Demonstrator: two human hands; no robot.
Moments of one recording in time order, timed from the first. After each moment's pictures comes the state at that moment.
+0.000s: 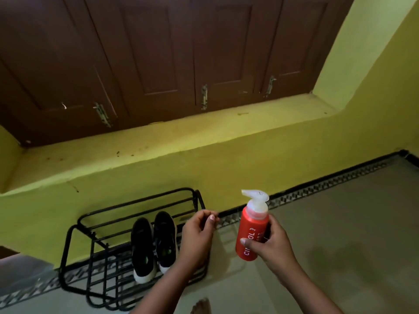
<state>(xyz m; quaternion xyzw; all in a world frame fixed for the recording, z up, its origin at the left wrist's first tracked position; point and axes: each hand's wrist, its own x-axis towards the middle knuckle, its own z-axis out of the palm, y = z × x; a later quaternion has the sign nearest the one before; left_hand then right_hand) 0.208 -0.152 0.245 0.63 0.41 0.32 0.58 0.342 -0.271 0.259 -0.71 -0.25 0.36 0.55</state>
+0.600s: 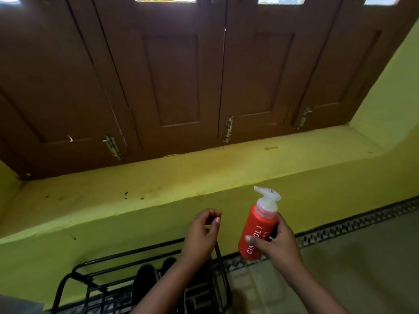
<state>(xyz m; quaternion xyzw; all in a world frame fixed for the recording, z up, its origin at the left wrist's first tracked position) 0.267 0.048 0.257 0.71 0.41 0.31 0.49 0.408 -0.066 0.280 -0.70 -0.29 0.34 0.56</state>
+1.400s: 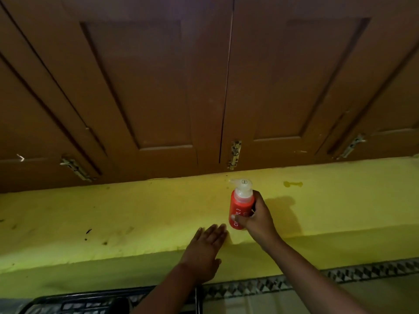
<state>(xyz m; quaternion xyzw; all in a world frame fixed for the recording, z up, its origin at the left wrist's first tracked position) 0.403 0.203 0.180 0.93 0.32 -0.13 0.14 0.581 0.183 0.225 -0.69 -0.40 0.38 0.46</state>
